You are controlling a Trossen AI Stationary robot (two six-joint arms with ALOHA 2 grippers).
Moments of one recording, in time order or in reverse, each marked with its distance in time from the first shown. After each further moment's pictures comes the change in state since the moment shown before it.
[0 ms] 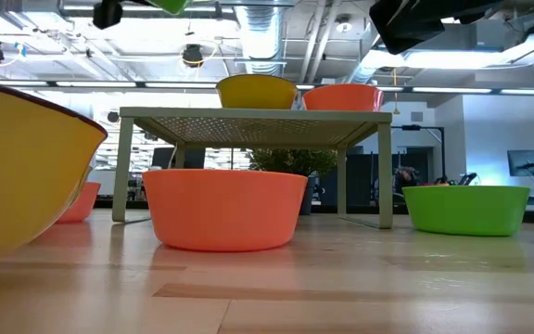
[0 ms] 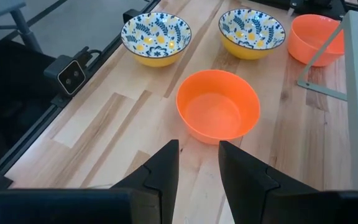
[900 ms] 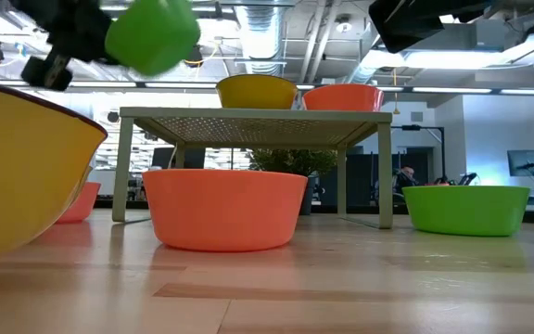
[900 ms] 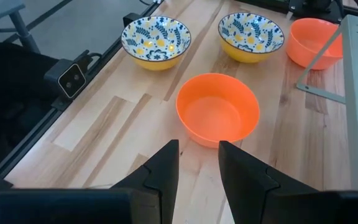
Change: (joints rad) left arm -0.361 -0.179 -0.524 0.208 -0.109 -0.825; right arm 0.000 0.000 0.000 0.012 0.000 0.000
